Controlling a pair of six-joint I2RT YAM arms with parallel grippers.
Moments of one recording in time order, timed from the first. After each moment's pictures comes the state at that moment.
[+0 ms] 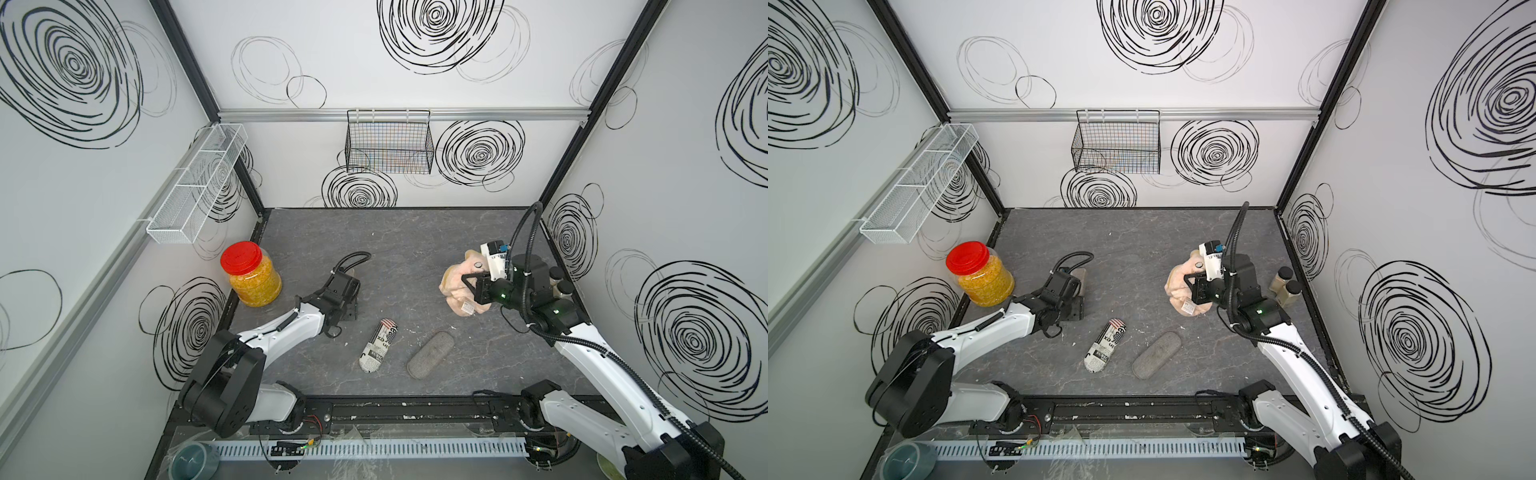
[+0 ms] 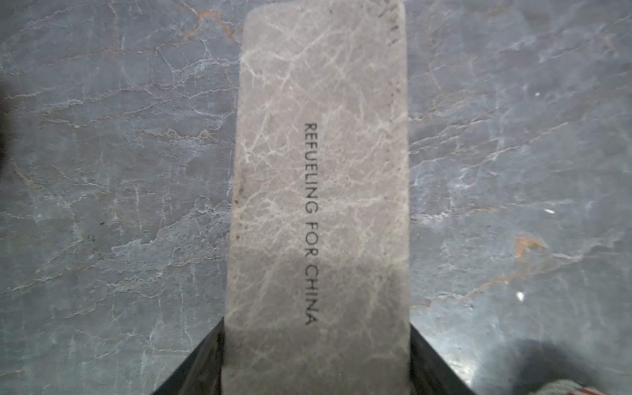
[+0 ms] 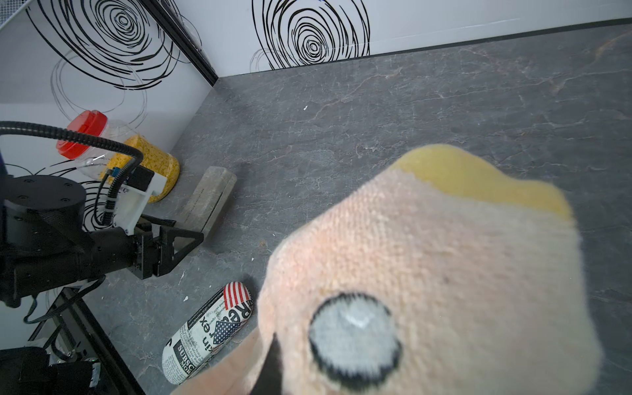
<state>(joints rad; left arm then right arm) -0.44 1.39 0.69 -0.39 -0.28 -0.43 0.39 0.94 0.79 -0.38 -0.30 0.27</state>
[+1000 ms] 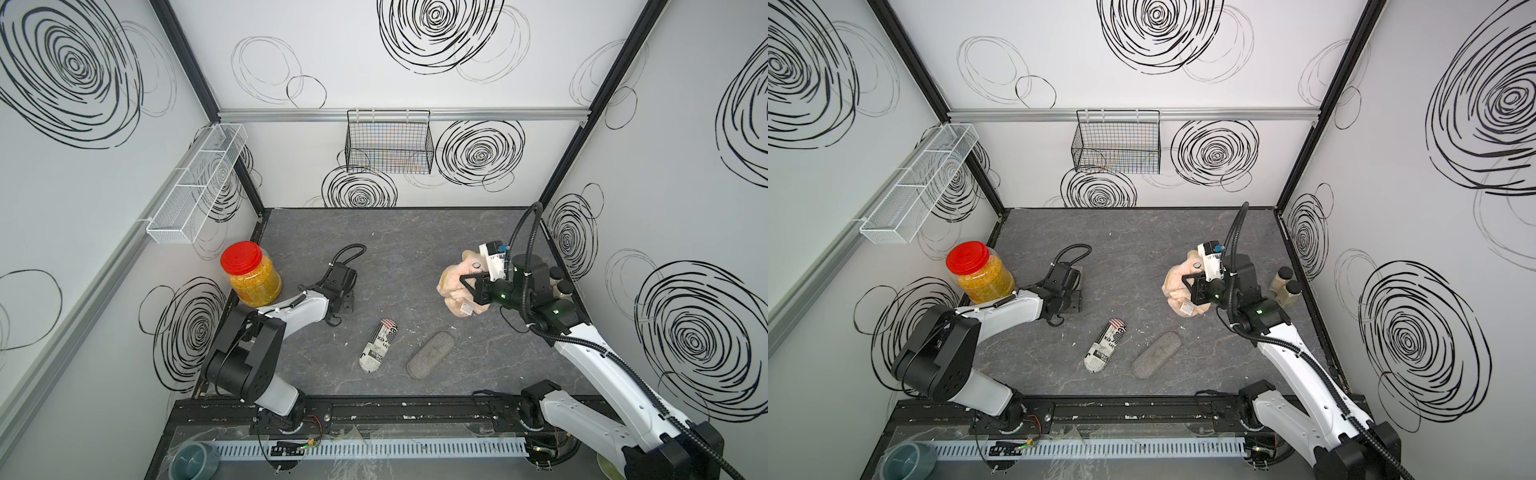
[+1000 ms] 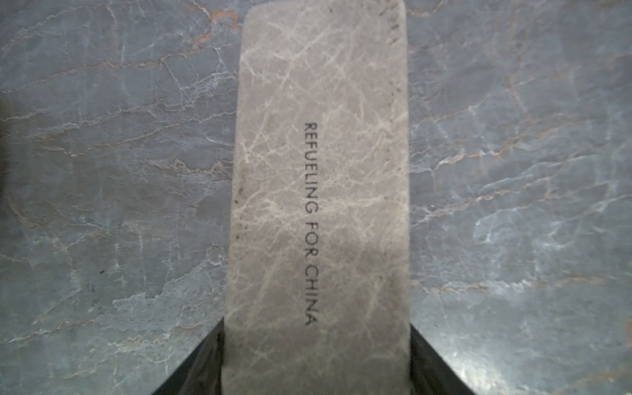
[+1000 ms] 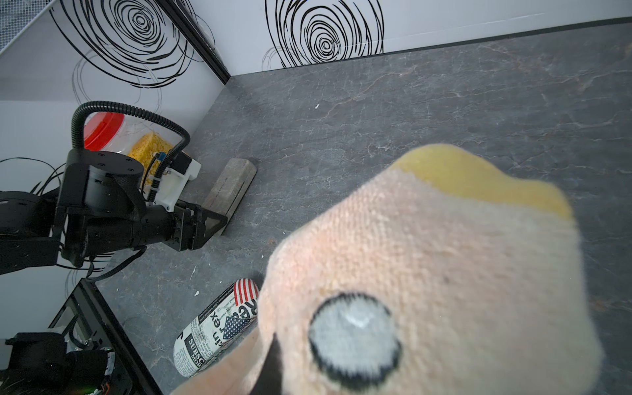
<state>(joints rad) -0.36 1.55 0.75 -0.32 -0.27 -0.36 0.39 0.94 0.78 -0.37 -0.34 0.27</state>
